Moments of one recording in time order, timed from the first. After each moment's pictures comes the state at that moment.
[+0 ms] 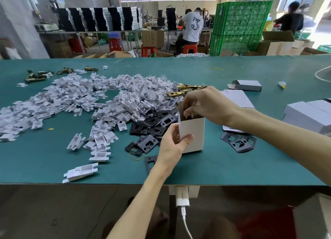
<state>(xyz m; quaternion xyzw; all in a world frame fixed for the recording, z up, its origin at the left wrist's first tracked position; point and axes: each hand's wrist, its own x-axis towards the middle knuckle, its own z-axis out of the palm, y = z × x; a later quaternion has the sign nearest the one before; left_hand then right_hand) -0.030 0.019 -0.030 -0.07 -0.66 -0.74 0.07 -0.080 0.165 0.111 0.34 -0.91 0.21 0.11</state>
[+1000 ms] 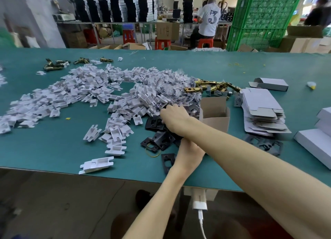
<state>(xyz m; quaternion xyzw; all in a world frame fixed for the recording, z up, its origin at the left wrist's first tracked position) -0.035 0.017 -0.044 -0.03 -0.78 -0.62 0.06 -0.123 0.012 0.034 0.30 -0.95 -0.05 0.02</state>
